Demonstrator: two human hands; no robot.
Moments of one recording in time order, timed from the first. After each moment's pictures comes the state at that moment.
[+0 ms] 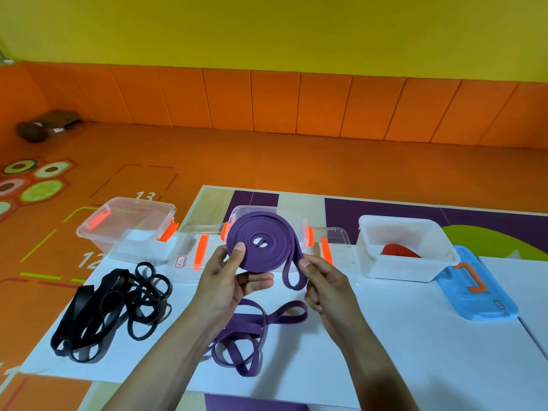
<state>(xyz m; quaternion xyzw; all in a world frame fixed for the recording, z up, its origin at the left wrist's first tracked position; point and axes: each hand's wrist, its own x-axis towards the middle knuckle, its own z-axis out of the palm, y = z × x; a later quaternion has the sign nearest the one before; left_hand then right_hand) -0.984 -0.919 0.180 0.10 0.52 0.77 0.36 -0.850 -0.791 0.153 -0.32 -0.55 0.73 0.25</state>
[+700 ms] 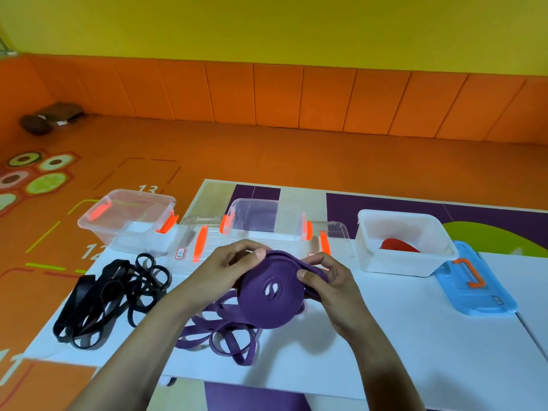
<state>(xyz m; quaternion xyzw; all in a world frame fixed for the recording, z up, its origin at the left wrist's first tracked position) -0.997 -0.930 0.190 0.33 0.69 0.51 0.38 -0.828 -0.781 0.154 -0.28 -0.58 0.73 0.20</state>
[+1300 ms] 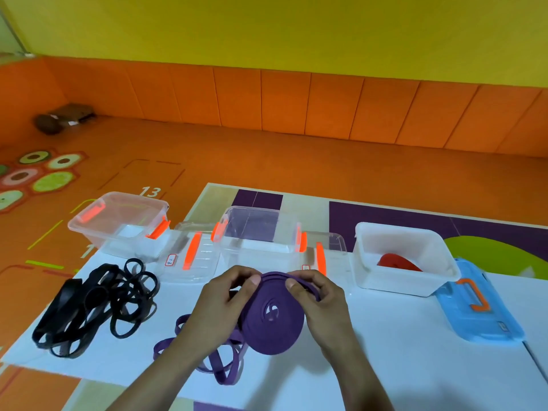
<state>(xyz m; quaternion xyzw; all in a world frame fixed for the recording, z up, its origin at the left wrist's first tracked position) -0.959 -0.902 0.148 0.32 0.77 0.52 0.21 -0.830 -0.758 0.133 -0.31 -0.62 0.68 0.25</state>
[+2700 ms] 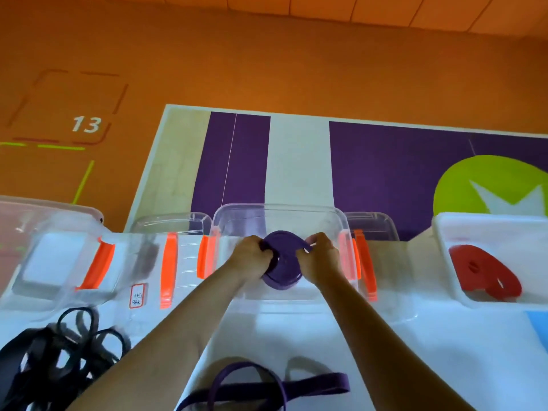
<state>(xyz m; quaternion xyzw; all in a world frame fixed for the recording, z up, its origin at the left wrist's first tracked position) -1.253 -0.689 -0.049 0.16 0.80 0.31 0.48 -1.128 -0.592 -0.050 -0.57 -0.70 0.44 -0.03</state>
